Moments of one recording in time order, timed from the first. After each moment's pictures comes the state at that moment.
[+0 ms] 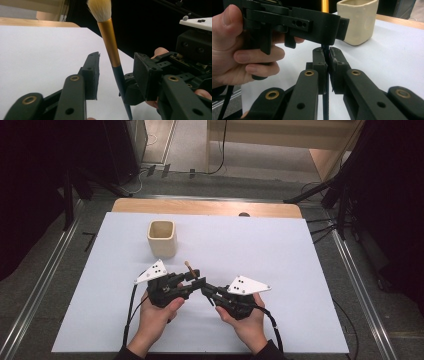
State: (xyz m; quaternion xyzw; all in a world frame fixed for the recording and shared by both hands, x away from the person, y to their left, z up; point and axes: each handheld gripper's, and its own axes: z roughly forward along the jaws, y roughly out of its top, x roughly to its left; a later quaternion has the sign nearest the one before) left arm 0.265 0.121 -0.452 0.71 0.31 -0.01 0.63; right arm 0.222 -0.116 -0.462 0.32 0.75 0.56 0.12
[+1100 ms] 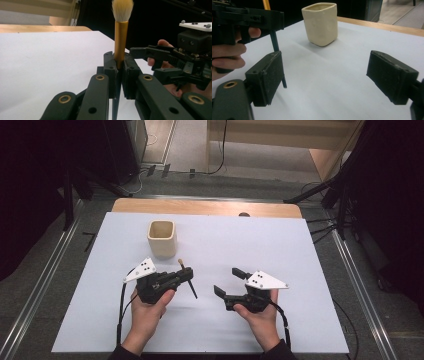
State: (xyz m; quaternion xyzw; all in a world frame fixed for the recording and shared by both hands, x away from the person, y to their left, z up) left arm 0.271 0.145 -0.446 0.72 0.32 0.03 0.62; right arm 0.230 -0.156 -0.468 0.38 0.72 0.56 0.17
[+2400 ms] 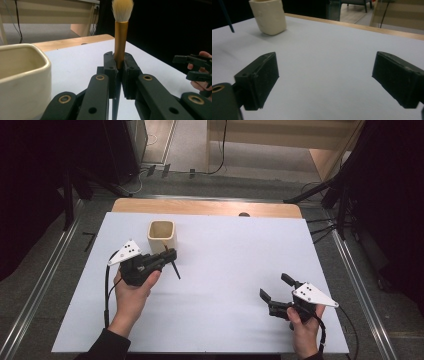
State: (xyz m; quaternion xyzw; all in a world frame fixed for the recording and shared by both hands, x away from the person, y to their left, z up) left arm 0.302 0.175 -0.413 0.72 0.33 0.11 0.60; right arm 0.199 -0.261 -0.489 0.44 0.68 0.52 0.27
